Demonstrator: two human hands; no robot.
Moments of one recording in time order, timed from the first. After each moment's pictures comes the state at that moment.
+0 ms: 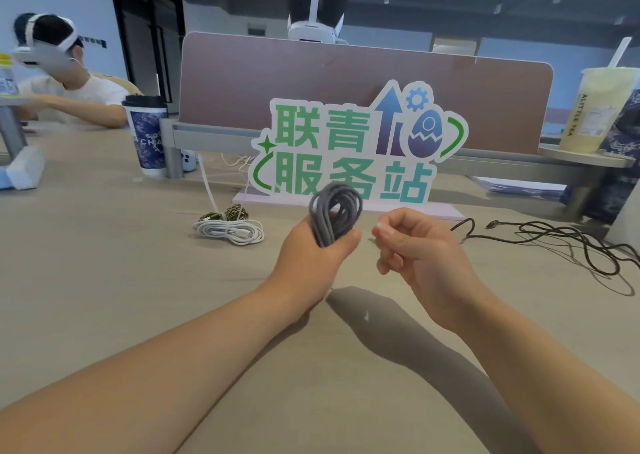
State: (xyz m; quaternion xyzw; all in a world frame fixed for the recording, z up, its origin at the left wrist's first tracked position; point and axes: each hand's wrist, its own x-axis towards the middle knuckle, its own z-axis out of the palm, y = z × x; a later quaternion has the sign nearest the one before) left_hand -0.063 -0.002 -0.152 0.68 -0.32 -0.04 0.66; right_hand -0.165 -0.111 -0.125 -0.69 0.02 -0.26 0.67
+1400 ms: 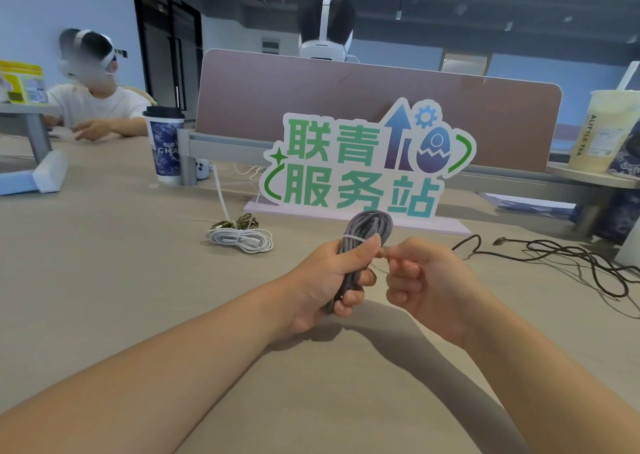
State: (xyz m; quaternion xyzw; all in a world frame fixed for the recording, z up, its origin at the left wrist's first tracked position) left_hand -0.077 0.012 -0.133 0.55 -0.32 -0.40 0.66; right_hand -0.169 -0.106 -0.114 -0.60 0.16 -0.13 0.77
